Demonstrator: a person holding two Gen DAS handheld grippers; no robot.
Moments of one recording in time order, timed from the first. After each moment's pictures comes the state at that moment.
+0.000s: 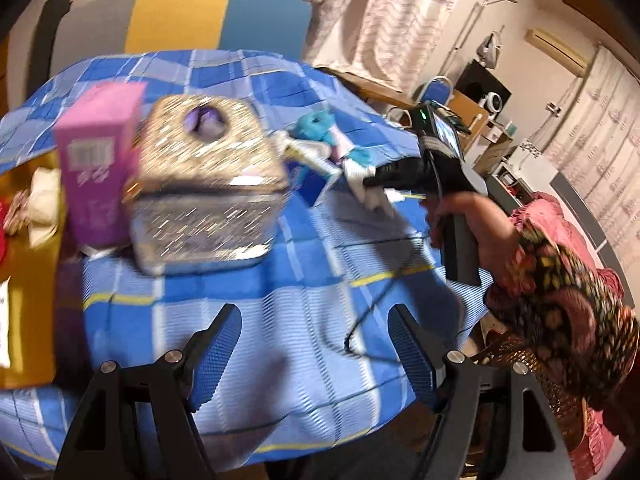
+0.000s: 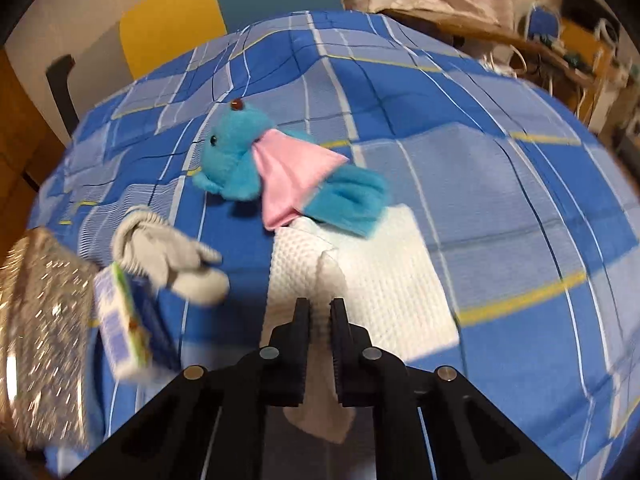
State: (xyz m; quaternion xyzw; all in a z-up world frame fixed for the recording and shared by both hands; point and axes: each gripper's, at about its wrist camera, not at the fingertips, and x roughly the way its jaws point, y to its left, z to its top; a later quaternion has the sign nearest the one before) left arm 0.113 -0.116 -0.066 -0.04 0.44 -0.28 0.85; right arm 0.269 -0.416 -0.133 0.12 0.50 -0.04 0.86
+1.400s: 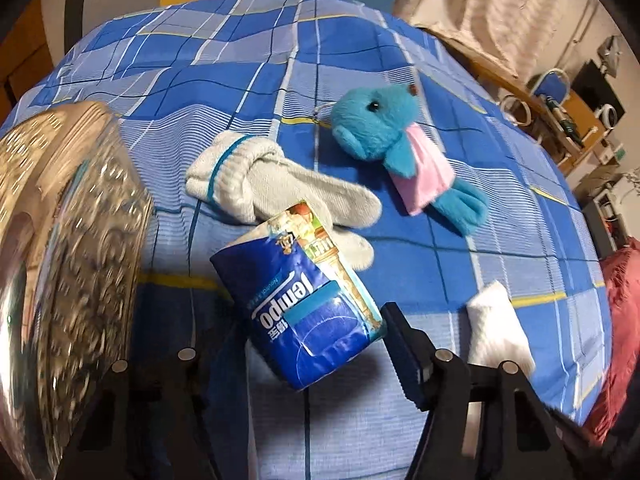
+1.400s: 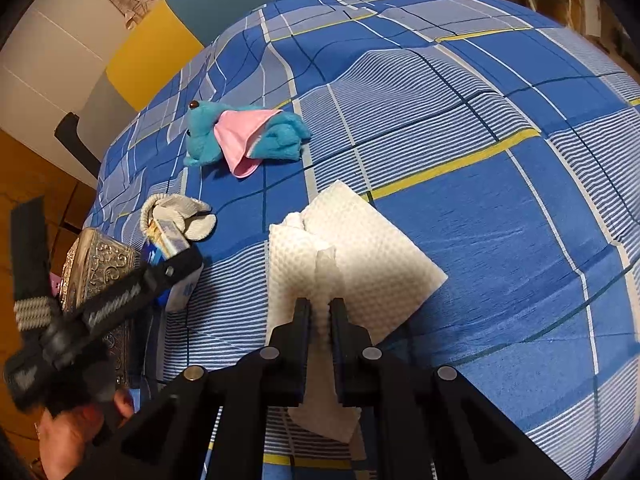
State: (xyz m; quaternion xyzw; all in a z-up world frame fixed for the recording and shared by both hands) left arm 0.290 -0.263 -0.133 -0.04 0.53 -0.09 0.84; right arm 0.204 -0.470 -0.143 0.27 0.51 0.00 0.82
